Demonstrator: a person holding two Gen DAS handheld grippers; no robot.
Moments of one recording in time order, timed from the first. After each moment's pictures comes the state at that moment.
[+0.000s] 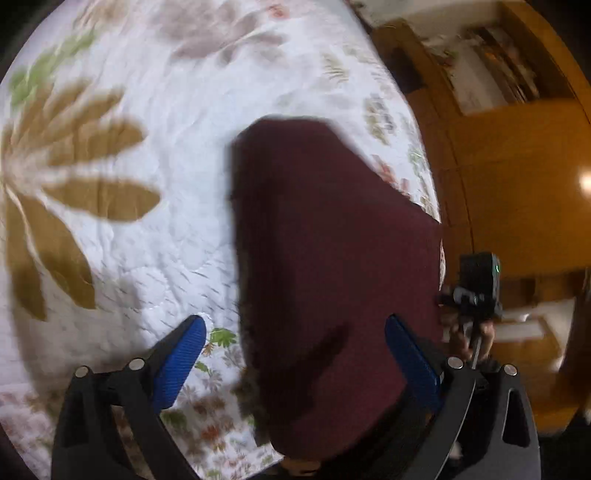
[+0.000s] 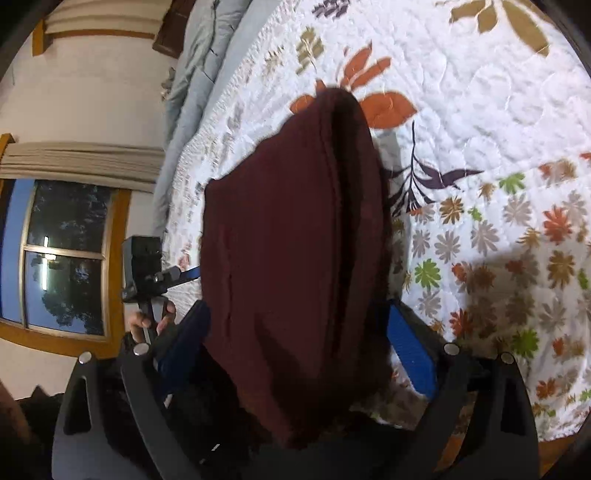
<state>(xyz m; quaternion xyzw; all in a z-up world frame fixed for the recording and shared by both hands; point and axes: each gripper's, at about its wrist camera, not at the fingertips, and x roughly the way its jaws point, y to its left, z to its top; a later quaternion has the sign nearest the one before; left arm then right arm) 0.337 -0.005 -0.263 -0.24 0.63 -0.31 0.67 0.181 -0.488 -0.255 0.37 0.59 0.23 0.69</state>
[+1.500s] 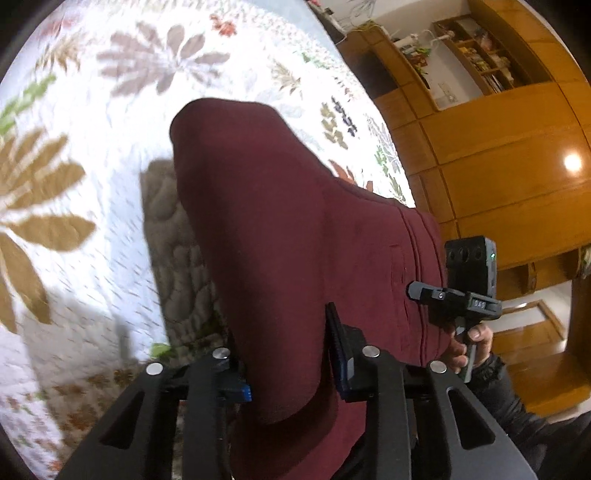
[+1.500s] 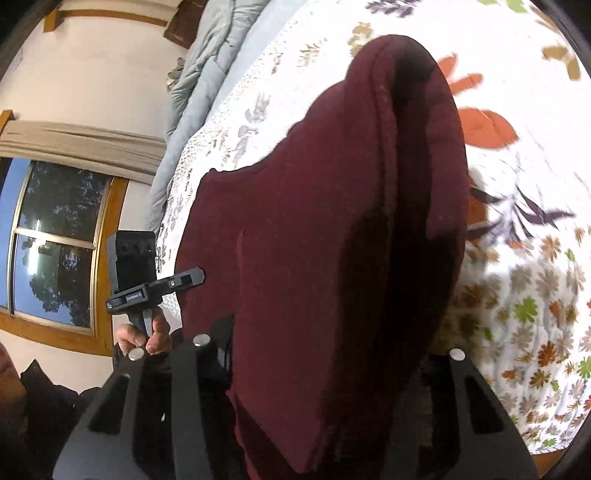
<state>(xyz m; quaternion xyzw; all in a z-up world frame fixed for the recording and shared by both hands) 0.319 -0.042 -0.221 -0.21 0.59 -0.35 0.70 0.219 -0.420 -0.231 0.33 0.57 0.24 0.71</state>
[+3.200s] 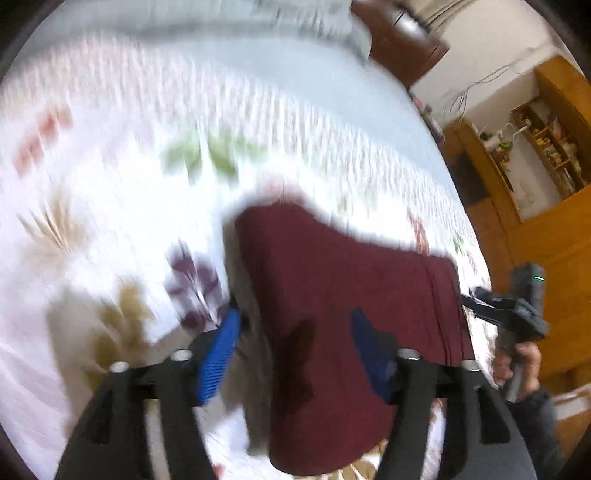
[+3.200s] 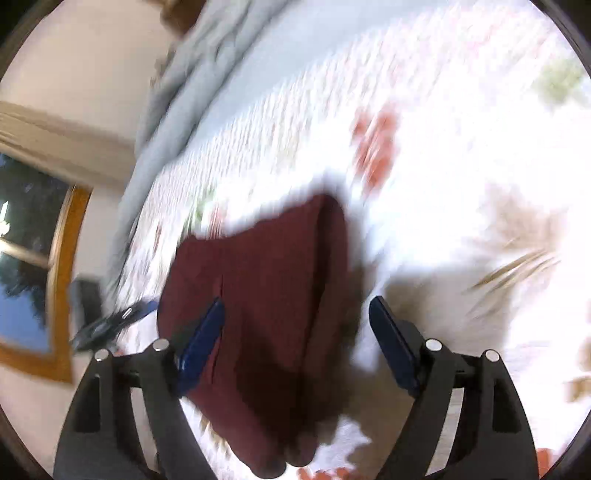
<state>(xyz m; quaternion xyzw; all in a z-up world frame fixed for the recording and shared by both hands) 0.522 0.177 -0.190 -0.22 0.51 -0.15 0.82 0.508 -0.271 -0.220 0.25 0.55 0.20 0.78</state>
